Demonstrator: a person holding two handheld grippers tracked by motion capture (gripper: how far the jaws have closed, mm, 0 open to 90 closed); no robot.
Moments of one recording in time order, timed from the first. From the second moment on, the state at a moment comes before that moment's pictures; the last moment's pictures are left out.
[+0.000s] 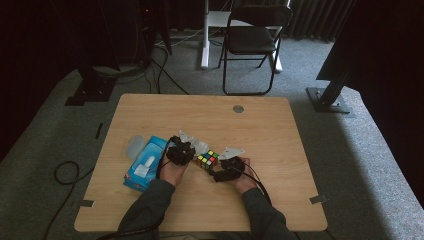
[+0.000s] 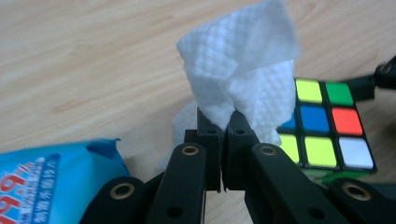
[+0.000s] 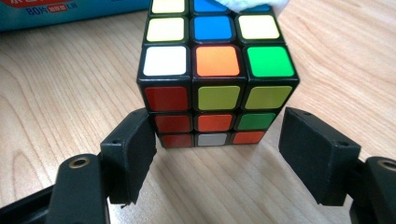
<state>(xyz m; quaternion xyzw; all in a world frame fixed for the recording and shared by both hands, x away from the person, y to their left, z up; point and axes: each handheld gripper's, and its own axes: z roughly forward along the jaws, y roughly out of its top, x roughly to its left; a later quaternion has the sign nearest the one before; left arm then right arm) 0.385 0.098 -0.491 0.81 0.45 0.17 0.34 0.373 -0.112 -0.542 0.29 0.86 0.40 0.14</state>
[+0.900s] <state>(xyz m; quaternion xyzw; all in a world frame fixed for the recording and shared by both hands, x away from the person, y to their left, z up) 0.366 0.089 -0.505 0.84 0.41 0.14 0.34 0.375 -0.140 -0.519 0.31 0.83 0.45 0.11</state>
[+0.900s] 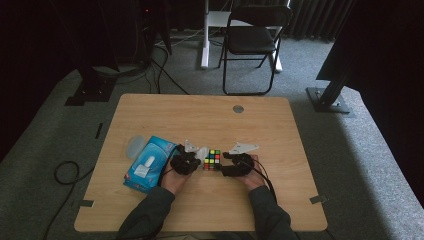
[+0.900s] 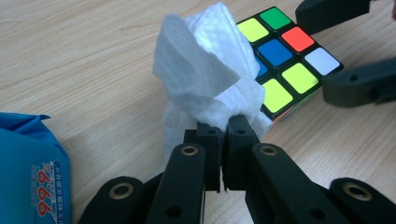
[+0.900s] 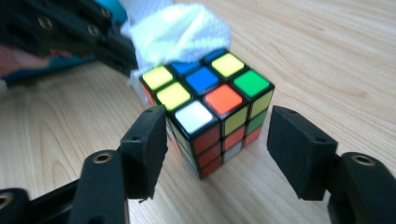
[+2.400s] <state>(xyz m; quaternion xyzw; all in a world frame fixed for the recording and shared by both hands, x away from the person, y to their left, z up) 0.380 0.098 -0.497 0.81 0.40 0.09 0.41 0.387 -0.140 -0.516 0.38 0.78 0.49 0.09</state>
